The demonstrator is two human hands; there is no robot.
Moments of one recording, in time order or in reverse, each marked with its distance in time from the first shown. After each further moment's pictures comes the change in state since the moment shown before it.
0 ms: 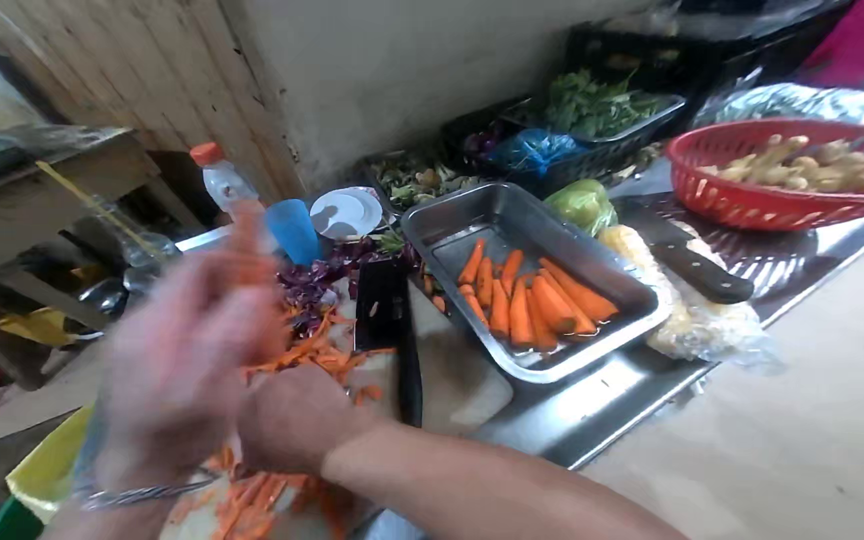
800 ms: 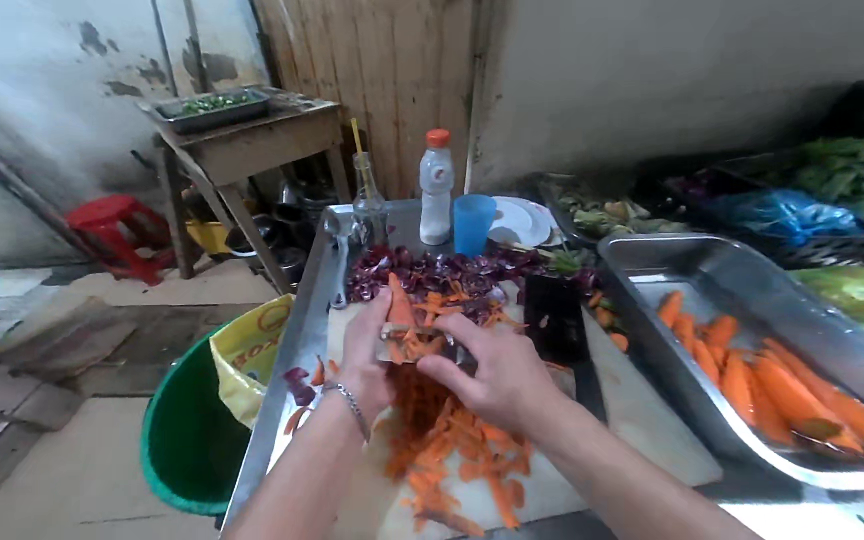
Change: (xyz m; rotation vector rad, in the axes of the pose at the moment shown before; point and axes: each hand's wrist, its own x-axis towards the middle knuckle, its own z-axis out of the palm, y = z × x) left_hand -0.054 -0.068 -0.028 -0.949 0.486 -0.978; right_hand 0.008 0.011 0.000 -0.083 0.358 -0.085
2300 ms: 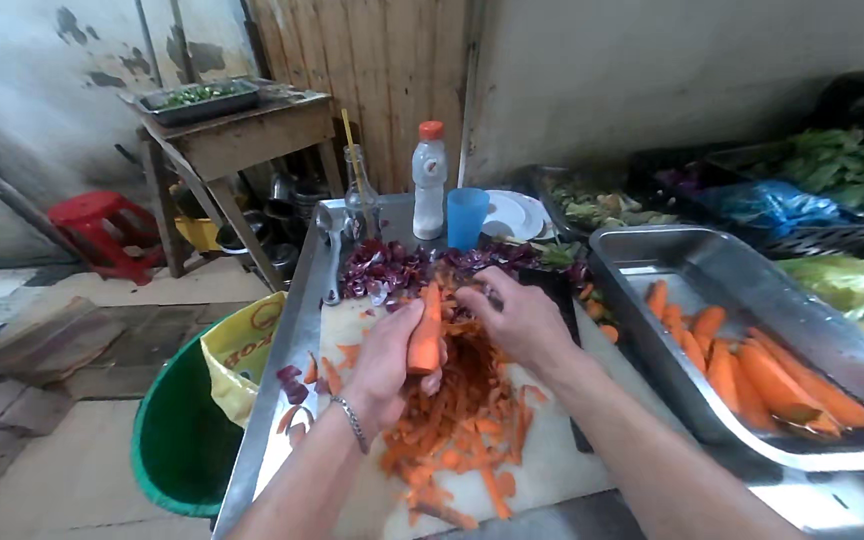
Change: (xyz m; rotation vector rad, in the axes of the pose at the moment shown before) left_hand -0.010 -0.008 0.004 0.217 -0.321 -0.109; right_hand 0.021 0.044 -0.019 -0.059 -0.025 0.334
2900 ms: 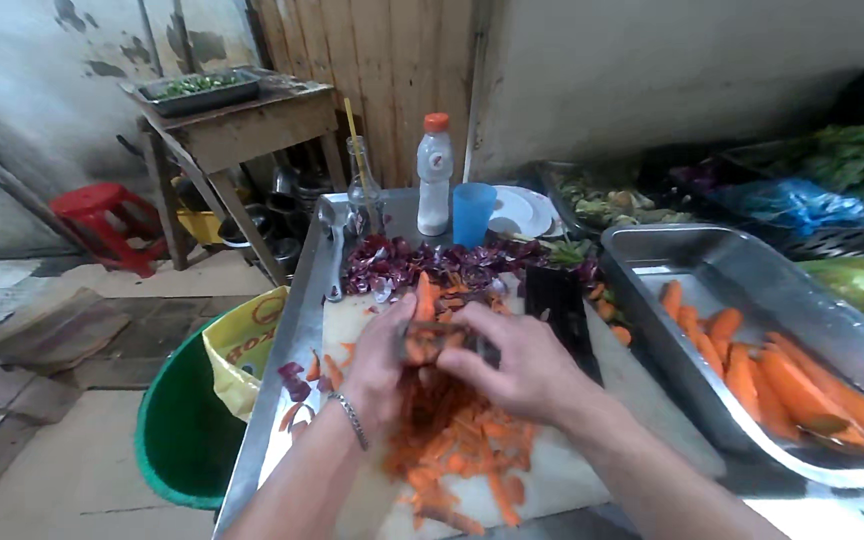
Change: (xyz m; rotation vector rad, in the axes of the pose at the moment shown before) left_hand 0.002 -0.001 -0.006 -0.066 0.087 0.062; right_hand -0.031 -0.020 0.001 0.095 -0.022 -0.345
